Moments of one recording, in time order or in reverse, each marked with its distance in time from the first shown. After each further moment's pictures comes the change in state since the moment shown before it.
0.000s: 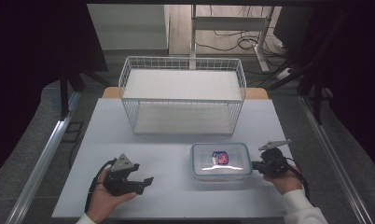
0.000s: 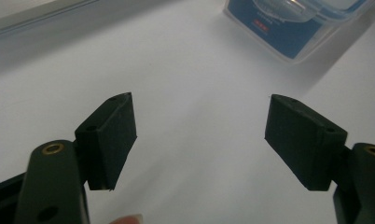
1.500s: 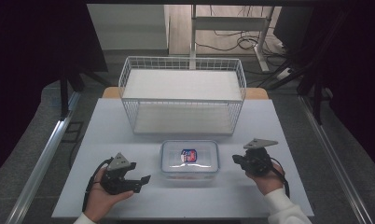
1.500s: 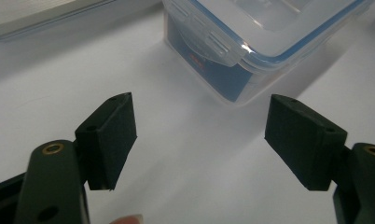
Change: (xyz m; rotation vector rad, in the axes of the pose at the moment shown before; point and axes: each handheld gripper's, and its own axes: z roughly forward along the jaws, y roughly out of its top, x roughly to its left) left arm 0.005 -0.002 -0.003 -0.008 0.014 -0.014; right arm 0.045 0.024 0.005 -0.187 0.013 -0.040
